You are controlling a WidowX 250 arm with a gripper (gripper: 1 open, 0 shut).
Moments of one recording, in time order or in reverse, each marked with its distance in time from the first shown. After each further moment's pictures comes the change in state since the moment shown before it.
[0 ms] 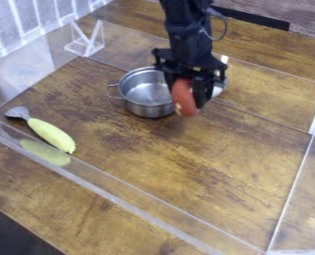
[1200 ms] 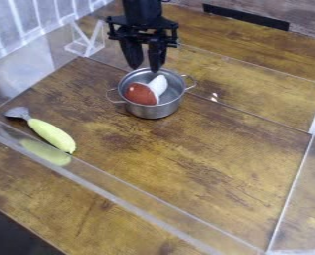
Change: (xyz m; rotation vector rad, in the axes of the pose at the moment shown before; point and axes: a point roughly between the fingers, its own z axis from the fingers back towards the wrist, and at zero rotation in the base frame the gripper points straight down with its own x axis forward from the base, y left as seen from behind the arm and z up) arm 0.002 0.069 0.023 0.052 0.036 0.202
